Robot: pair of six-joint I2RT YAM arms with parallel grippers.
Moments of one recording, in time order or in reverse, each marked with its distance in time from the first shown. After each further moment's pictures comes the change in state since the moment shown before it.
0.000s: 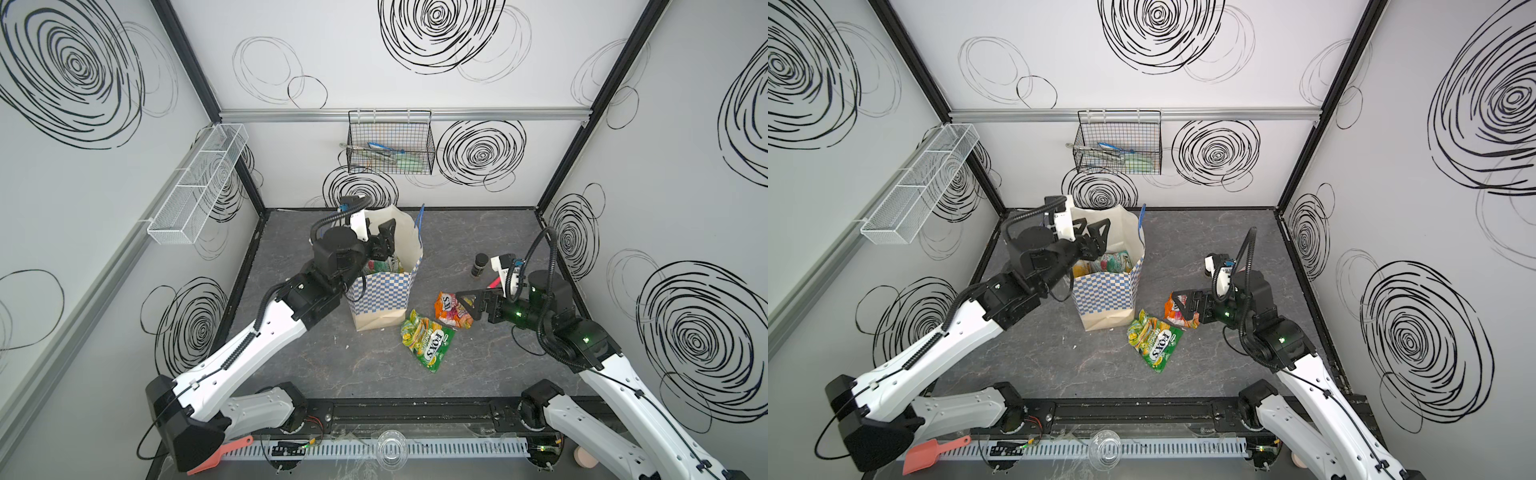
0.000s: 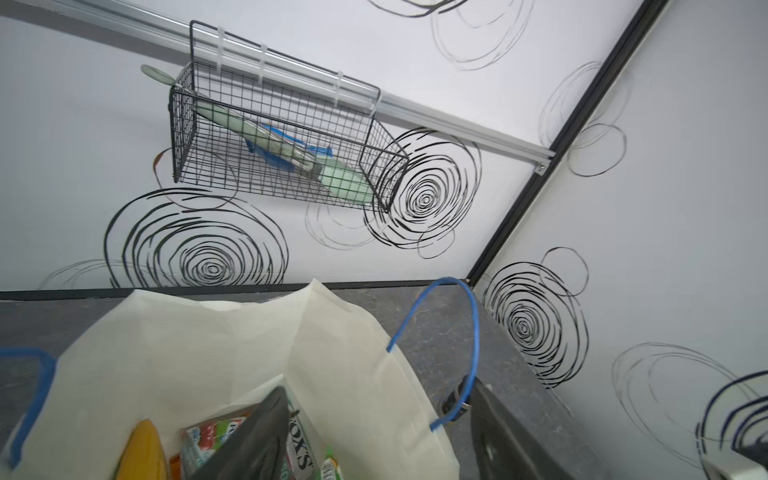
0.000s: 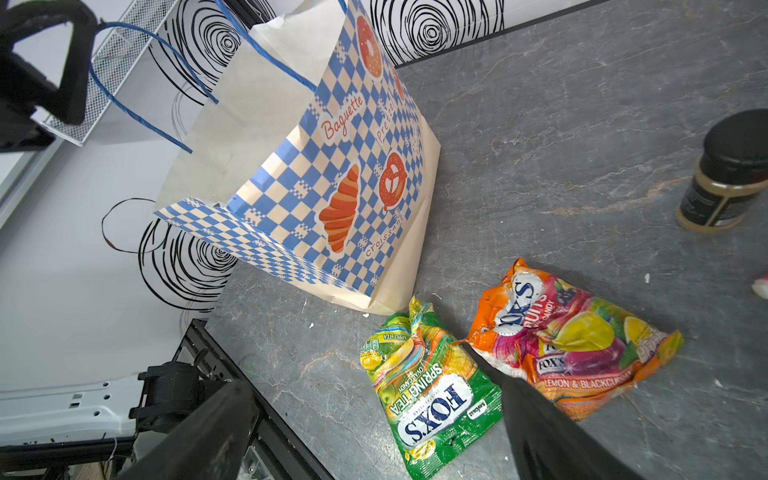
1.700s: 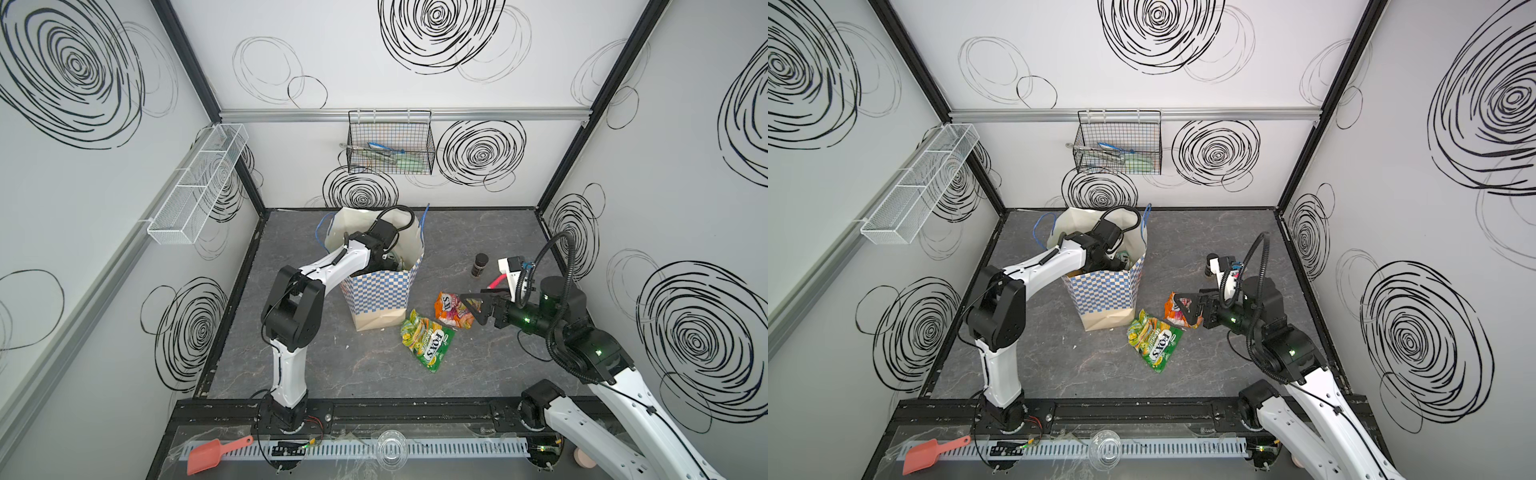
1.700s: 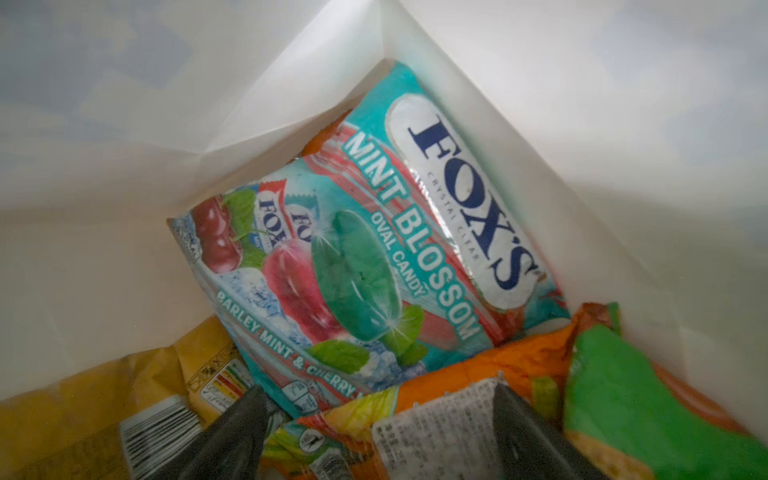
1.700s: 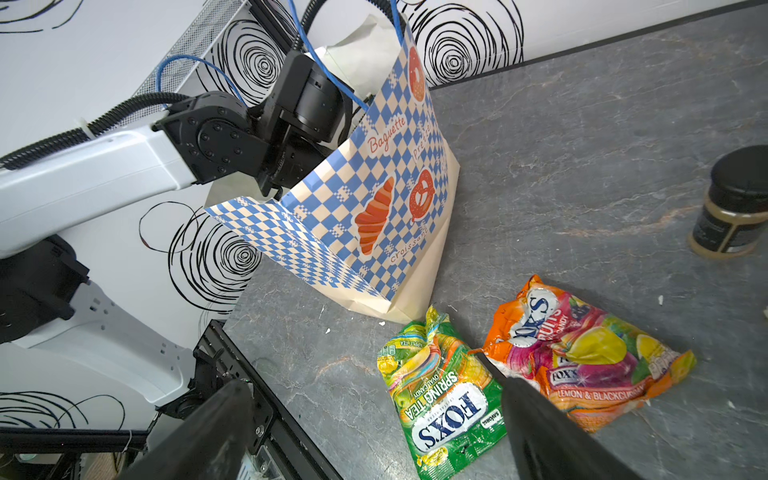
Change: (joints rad) left arm 0.159 0.765 0.301 -0.614 0.117 0.233; right arm 0.000 -0.081 0.000 0.002 -0.024 -0.002
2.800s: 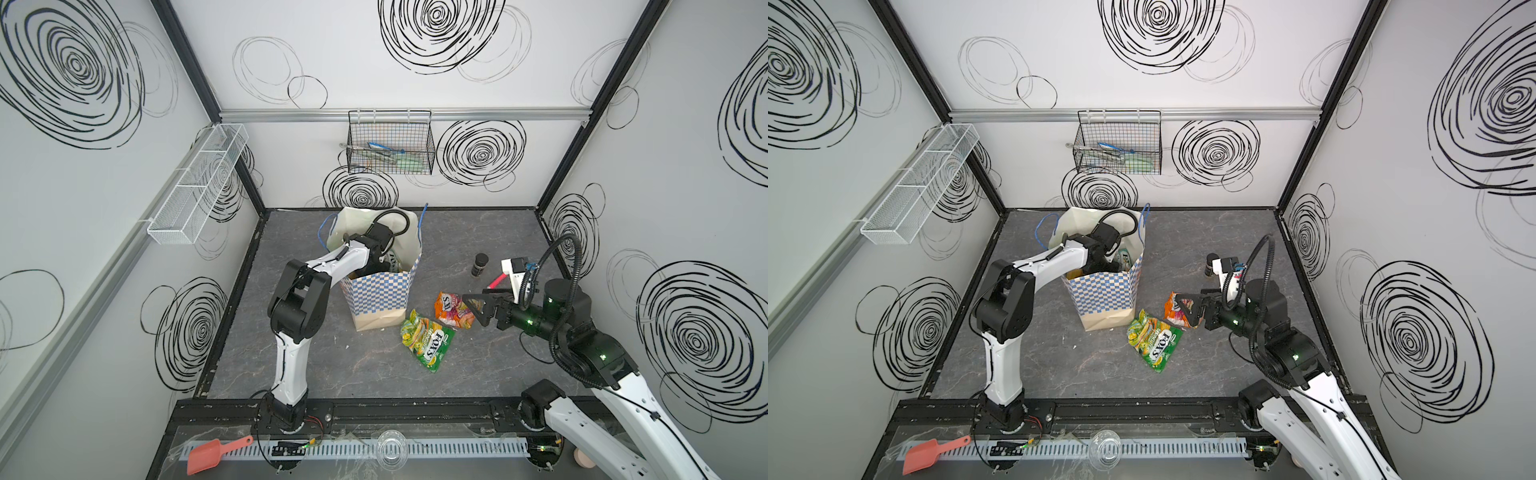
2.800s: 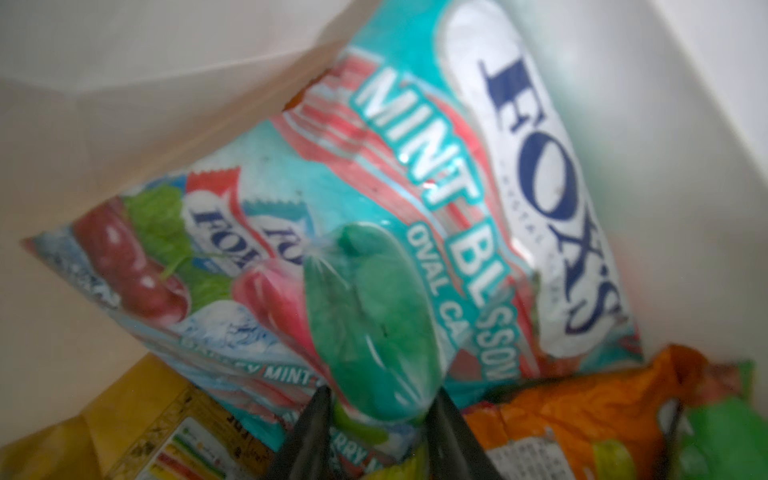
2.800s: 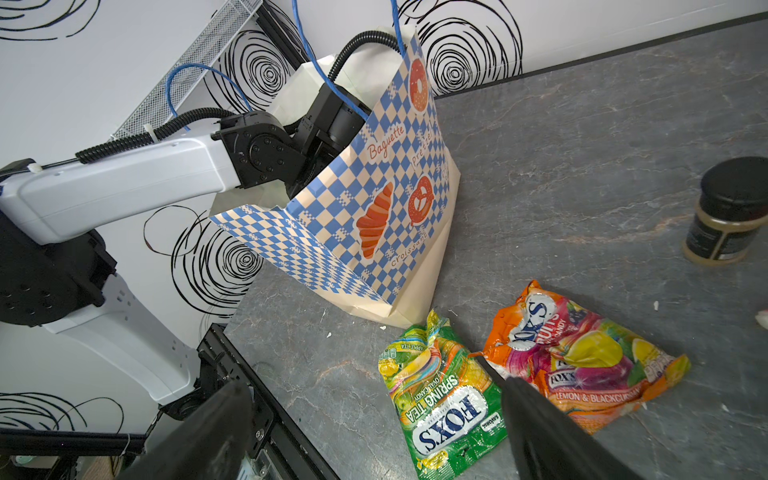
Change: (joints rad) left arm 0.041 0.065 -0.012 0.027 0.094 -0.010; right arm 0.000 -0.020 0.000 -0.003 0.008 -0.001
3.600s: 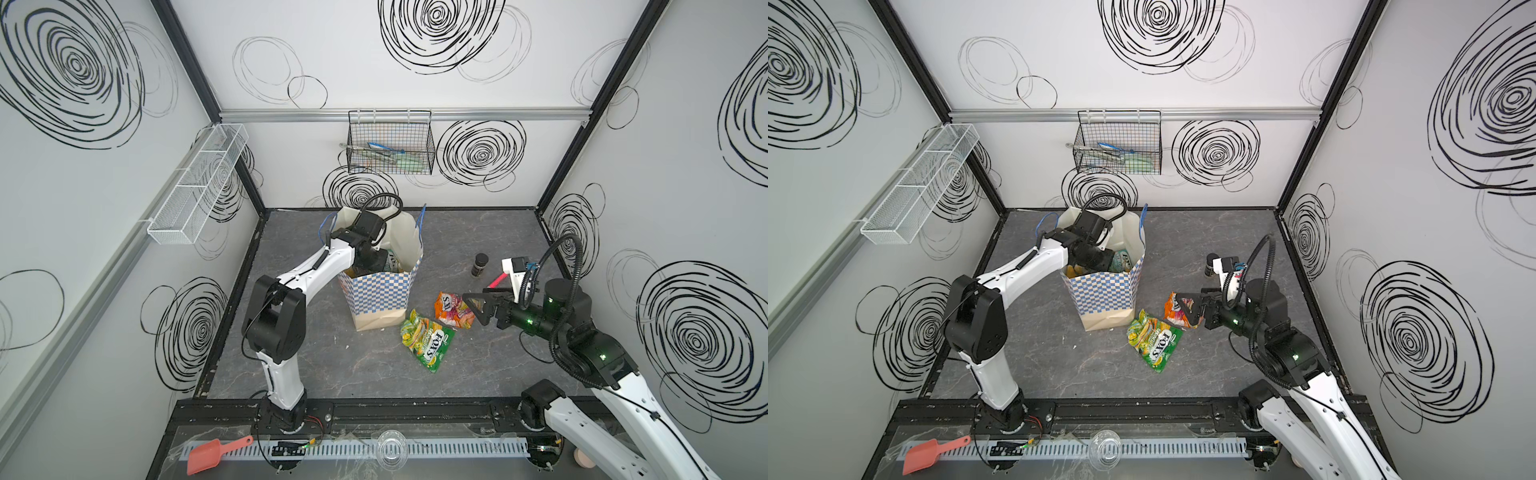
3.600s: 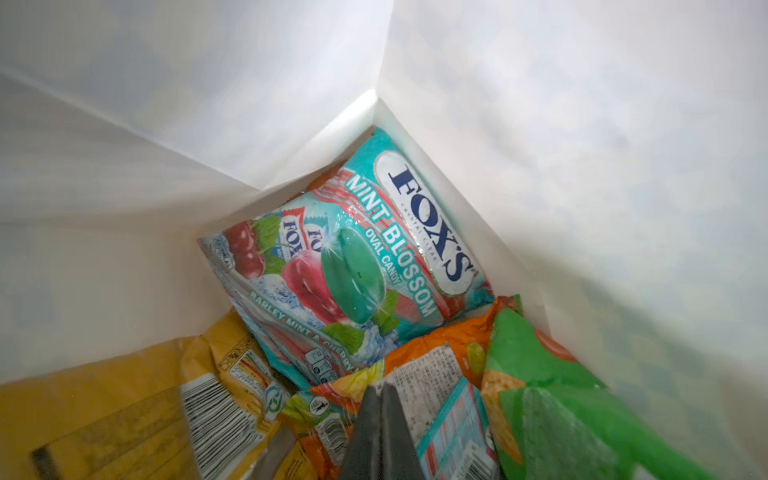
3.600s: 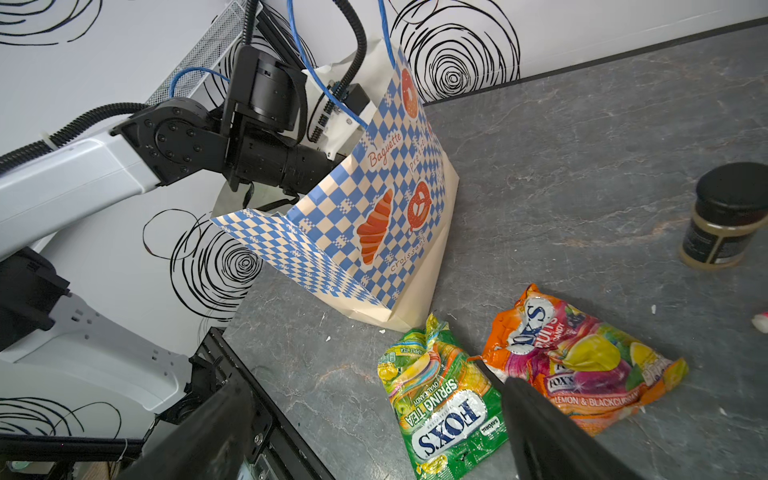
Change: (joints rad) left arm 0.023 -0.222 -0.037 0.029 0.074 -0.011; right arm 0.000 0.002 0.000 0.009 0.008 0.003
